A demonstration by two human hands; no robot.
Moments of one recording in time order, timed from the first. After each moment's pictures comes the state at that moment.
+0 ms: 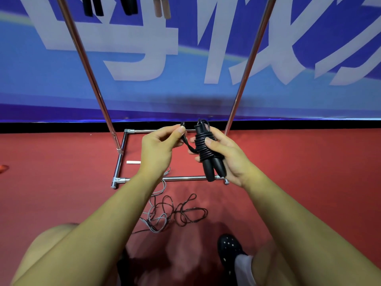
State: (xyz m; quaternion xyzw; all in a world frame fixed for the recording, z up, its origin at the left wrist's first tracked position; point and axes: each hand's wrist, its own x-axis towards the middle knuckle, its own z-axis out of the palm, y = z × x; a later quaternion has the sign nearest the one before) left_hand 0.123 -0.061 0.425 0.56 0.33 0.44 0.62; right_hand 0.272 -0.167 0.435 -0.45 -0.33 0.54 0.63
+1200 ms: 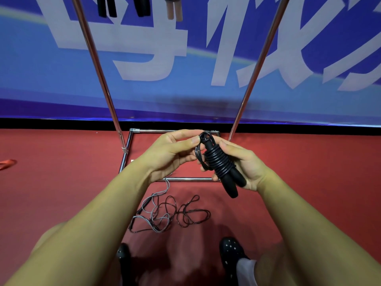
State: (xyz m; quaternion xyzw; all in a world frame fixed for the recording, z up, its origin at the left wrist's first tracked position) left_hand 0.102 -0.061 0.455 0.49 0.20 0.20 0.82; right_hand 0.274 -0.185 0.453 -0.41 -0.33 0.66 0.54
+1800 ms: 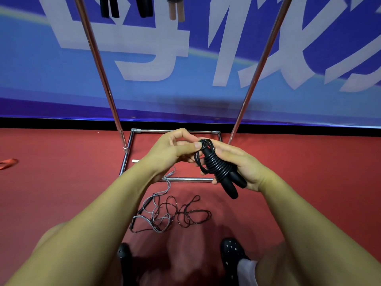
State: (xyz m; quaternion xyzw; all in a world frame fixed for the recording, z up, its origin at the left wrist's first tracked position) left_hand 0.101 -0.060 0.452 0.59 0.26 0.23 0.73; right_hand 0.278 -0.184 0.446 -0.49 -0.38 0.61 0.50
